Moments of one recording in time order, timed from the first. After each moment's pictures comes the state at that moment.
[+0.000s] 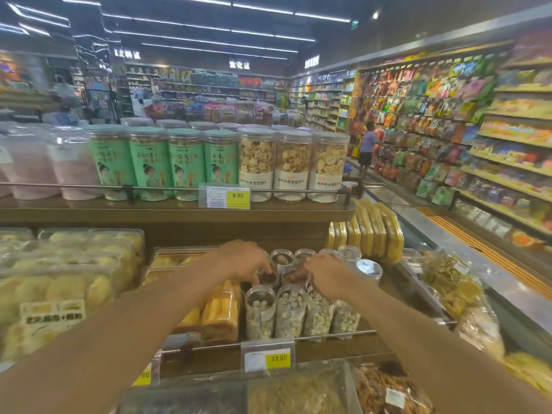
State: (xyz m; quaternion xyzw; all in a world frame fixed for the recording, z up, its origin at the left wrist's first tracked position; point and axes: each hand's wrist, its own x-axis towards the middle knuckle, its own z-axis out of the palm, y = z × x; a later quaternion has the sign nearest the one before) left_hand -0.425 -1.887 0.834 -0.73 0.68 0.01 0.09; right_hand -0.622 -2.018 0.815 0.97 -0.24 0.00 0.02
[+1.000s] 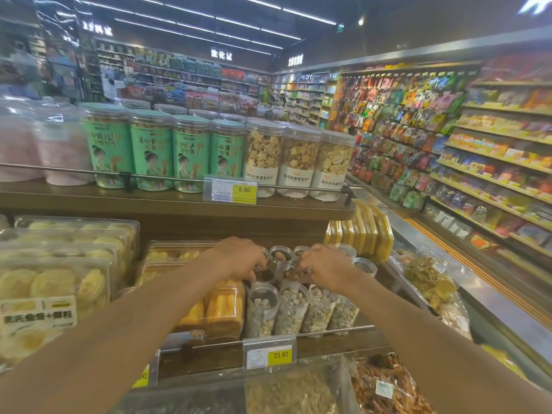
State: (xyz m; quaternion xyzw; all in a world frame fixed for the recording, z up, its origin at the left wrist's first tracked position) left_hand -0.408 -1.876 0.825 -0.72 0.69 -0.01 0.07; right_hand -0.610 -2.015 0.822 0.98 -0.20 -0.01 0.09
